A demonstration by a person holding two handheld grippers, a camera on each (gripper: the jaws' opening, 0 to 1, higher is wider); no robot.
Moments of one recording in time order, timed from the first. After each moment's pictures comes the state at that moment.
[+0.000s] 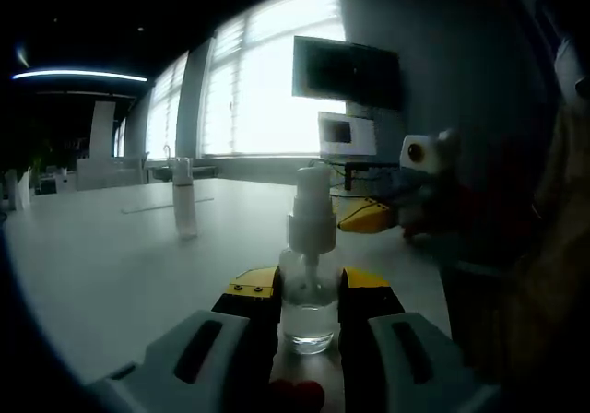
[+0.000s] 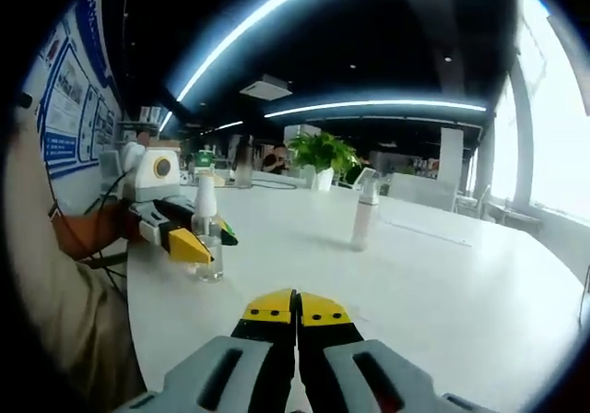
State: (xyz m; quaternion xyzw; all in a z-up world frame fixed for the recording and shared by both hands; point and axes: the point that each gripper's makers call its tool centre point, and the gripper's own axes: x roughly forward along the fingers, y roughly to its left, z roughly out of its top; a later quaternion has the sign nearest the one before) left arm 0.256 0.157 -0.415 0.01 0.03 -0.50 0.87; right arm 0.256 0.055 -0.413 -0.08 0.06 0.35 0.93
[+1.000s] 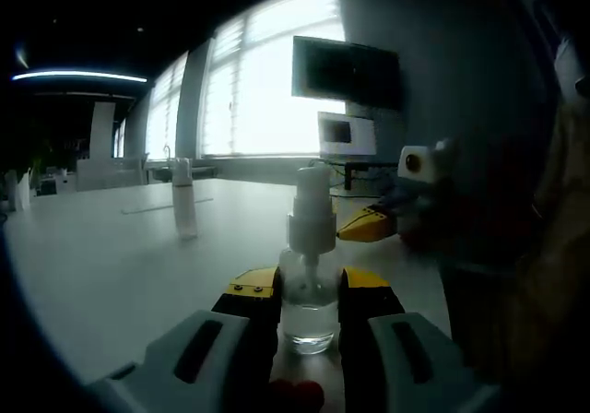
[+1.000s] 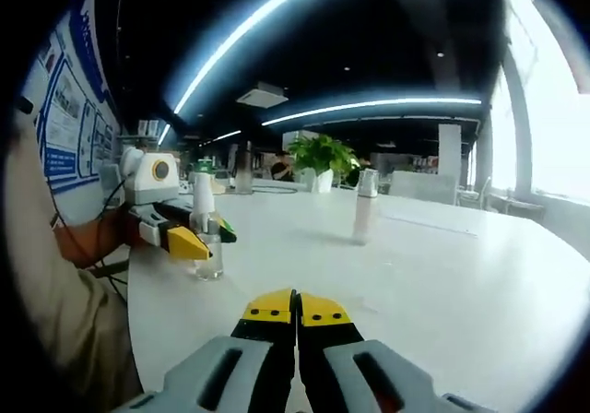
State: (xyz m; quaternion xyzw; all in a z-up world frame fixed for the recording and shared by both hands) left arm 0.257 0.157 -0.415 0.02 0.03 -0.50 0.87; right arm 0.253 0.058 -0.421 -0.05 0.06 0.35 0.93
